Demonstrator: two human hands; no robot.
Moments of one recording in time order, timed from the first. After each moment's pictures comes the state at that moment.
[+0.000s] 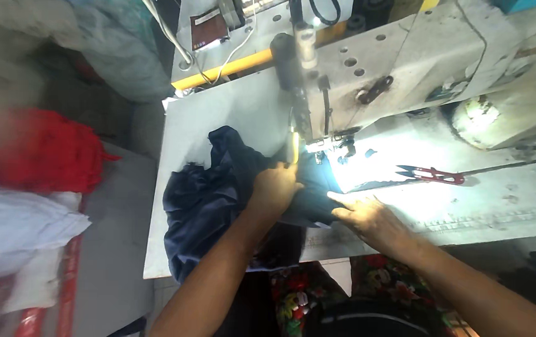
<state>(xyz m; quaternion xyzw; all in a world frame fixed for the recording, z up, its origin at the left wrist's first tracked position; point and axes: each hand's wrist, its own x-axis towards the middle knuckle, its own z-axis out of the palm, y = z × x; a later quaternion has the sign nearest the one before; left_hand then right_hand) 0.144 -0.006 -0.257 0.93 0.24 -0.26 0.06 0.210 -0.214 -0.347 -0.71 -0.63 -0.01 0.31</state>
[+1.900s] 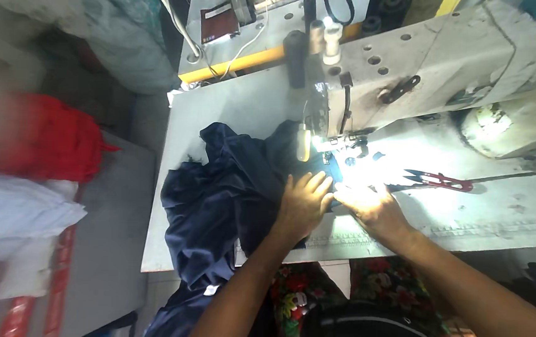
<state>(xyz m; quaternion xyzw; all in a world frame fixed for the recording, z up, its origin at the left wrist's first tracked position) 0.104 -0.037 -0.335 0.98 0.08 0.10 0.15 0.218 -0.201 -0.357 -0.76 -0.59 -0.10 0.27</state>
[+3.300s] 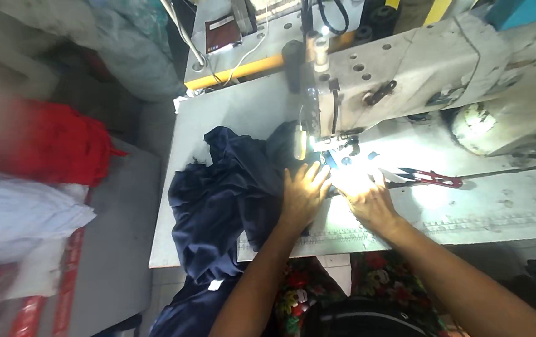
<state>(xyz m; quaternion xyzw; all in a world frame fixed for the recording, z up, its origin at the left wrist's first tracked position) 0.120 -0.038 -0.348 0.97 0.13 0.14 0.13 0.224 -0.187 -0.358 -0.80 -0.54 -0.12 0.23</state>
